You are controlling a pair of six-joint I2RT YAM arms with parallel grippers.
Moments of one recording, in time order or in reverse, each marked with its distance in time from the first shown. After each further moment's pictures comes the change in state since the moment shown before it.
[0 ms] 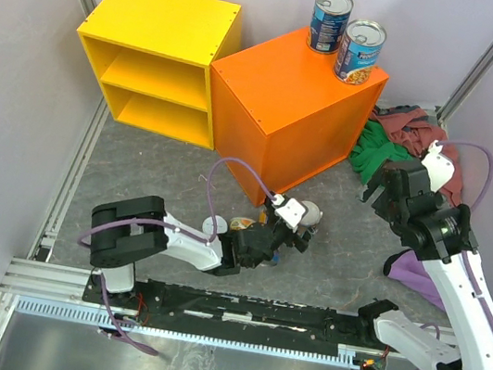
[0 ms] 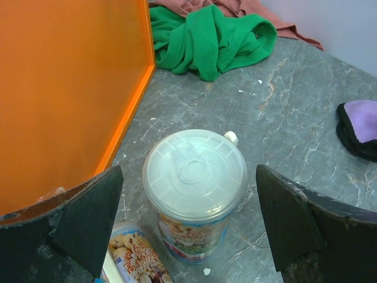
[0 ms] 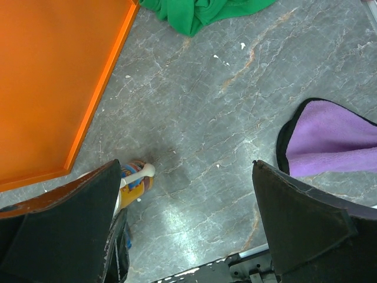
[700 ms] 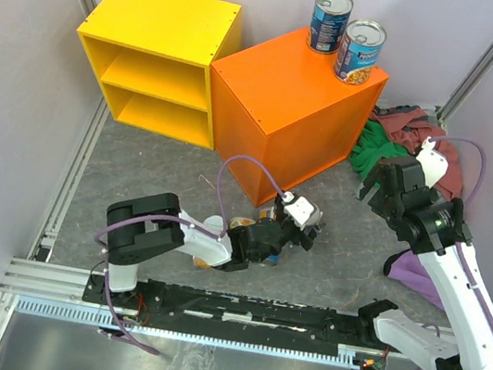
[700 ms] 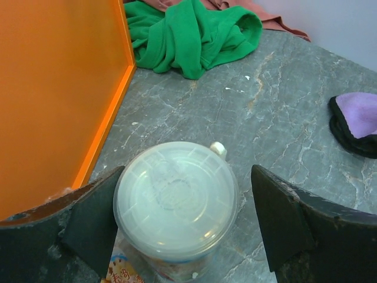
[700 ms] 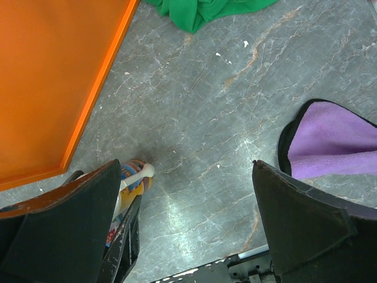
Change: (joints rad) left arm 0.041 0.096 0.057 0.017 0.109 -0.001; right arm 0.000 0.037 -0.004 0.022 -0.010 -0.015
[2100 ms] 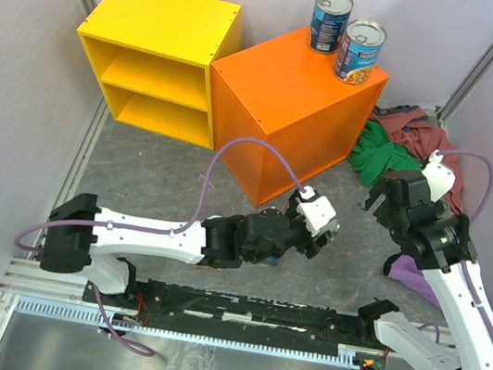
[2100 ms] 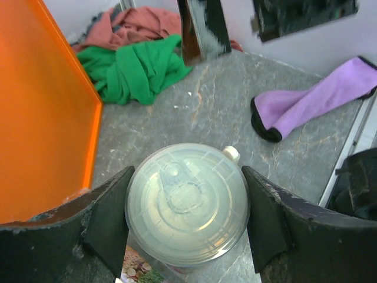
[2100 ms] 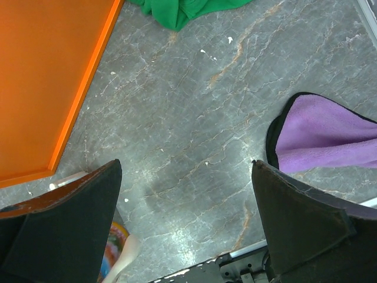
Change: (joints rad) left arm -0.127 -0.347 0.251 -0.698 0.078 0.047; right arm -0.007 -0.095 -0.071 -0.013 0.026 0.009
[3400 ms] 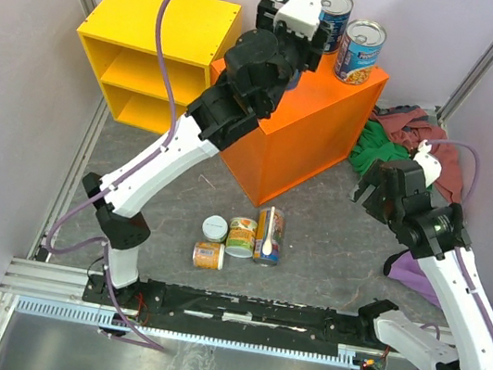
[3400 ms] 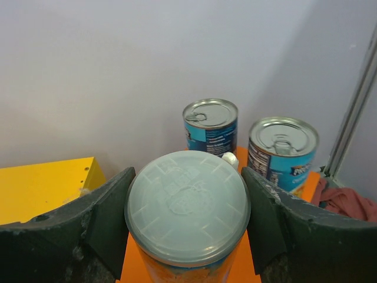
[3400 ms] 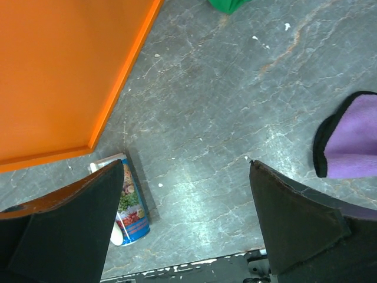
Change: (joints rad) left arm 0.422 0.341 1.242 -0.475 -0.219 0.248; right arm -0.004 0.056 0.019 0.071 -0.147 0.002
